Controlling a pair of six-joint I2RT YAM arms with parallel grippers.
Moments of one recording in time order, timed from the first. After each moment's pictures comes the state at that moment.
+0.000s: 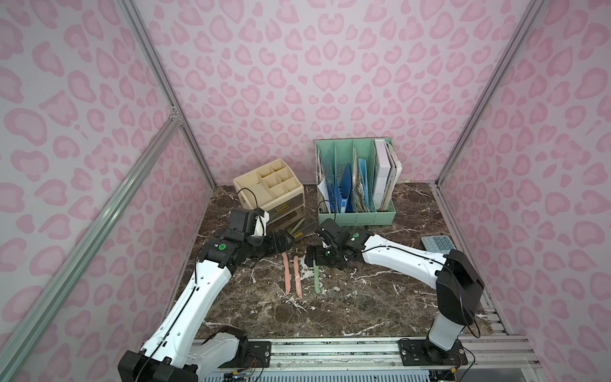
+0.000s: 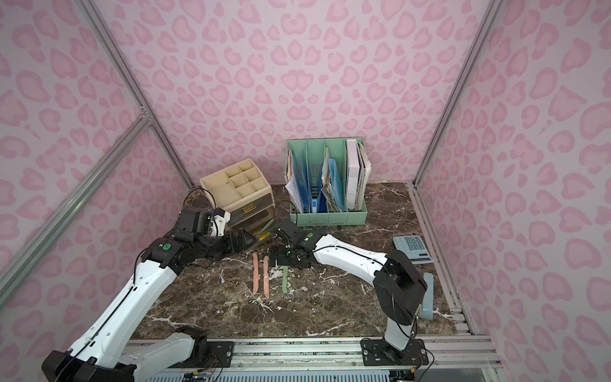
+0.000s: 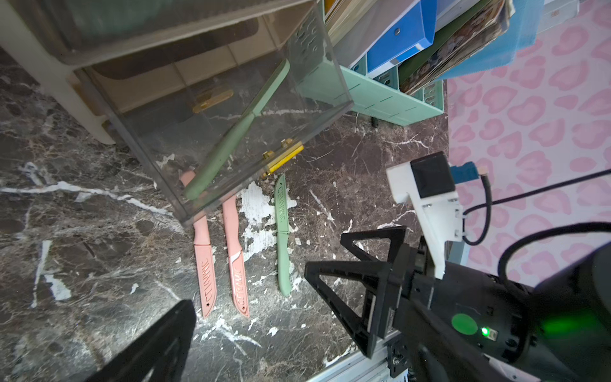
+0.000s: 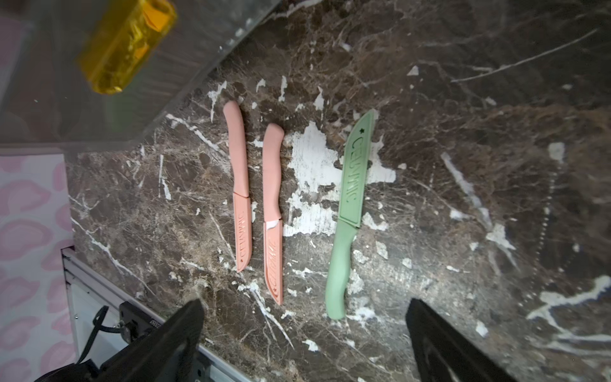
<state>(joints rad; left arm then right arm) -0.28 1.08 1.07 -0.84 0.36 -0.58 0.96 1.78 1.37 -0.63 -0.10 0.81</state>
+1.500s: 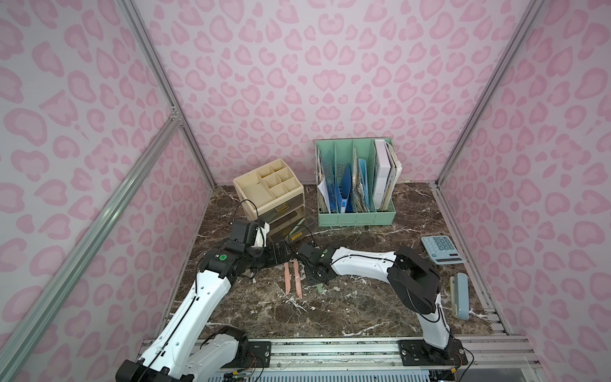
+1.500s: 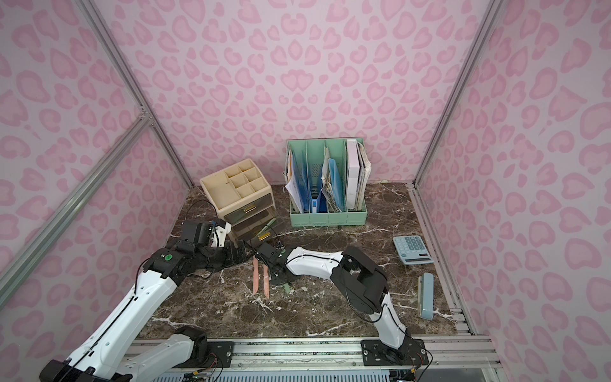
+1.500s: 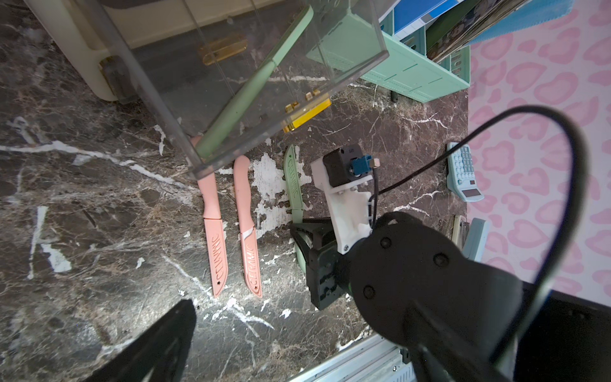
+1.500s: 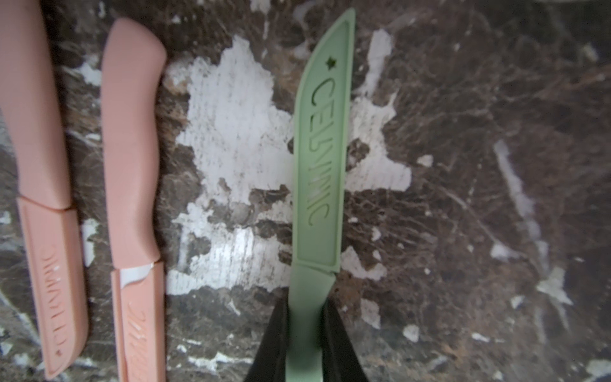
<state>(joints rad) -0.29 1.02 0.96 -0.84 0.36 -0.57 1.07 2.07 1.45 -0.69 0.15 0.75</state>
